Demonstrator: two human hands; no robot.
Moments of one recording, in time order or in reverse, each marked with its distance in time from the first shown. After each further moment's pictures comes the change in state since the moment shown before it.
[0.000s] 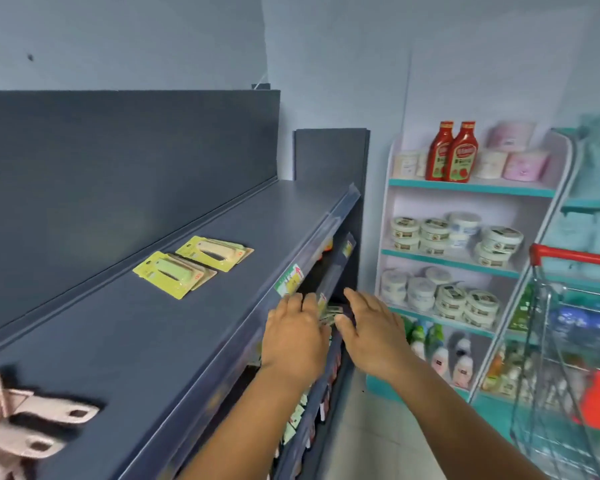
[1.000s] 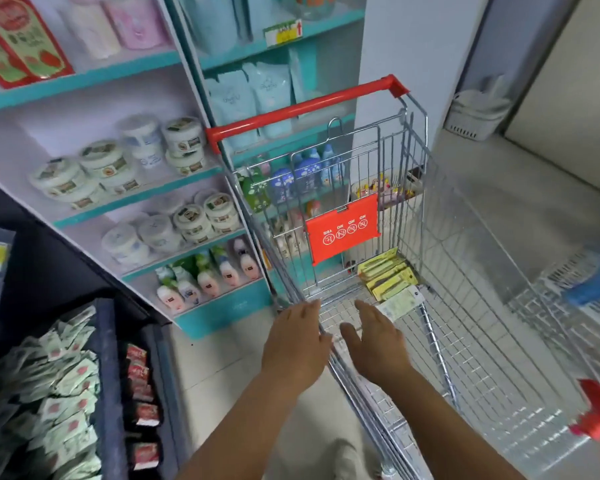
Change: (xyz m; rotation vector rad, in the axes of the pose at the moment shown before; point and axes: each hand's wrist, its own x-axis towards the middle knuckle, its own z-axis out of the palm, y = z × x) left_hand -0.005 0.332 0.254 -0.086 -0.652 0.761; right_hand -0.173 0.371 0.008 0.247 0.171 1.063
